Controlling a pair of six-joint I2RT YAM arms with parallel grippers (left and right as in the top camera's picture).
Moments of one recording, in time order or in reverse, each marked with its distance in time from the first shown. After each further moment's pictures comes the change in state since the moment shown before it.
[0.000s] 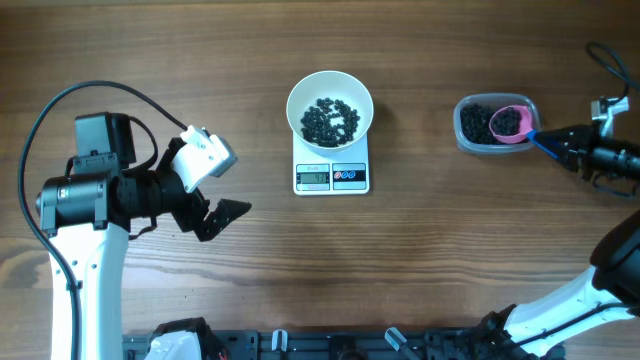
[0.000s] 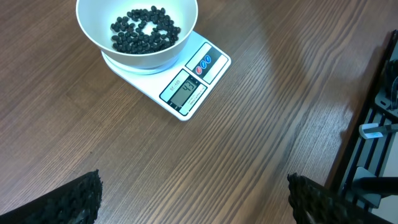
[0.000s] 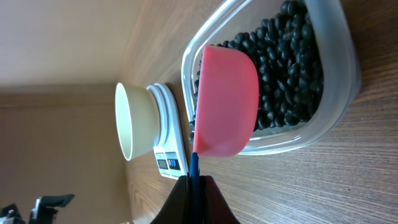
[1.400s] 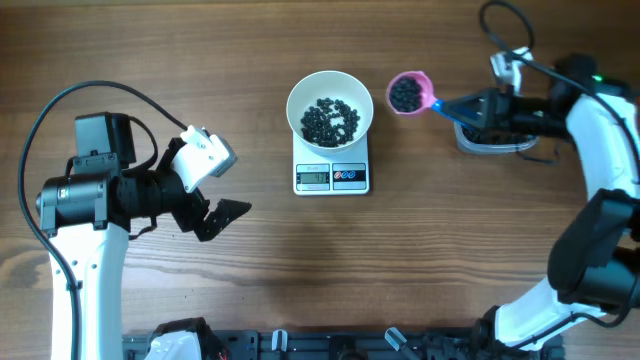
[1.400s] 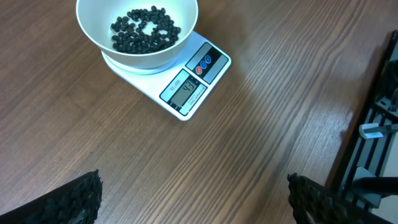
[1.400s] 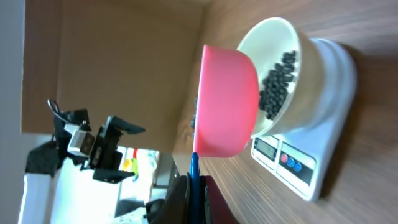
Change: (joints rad) left arm 0.000 0.000 0.000 0.000 0.000 0.000; right arm 0.492 -0.119 -0.003 0.112 -0.300 0.082
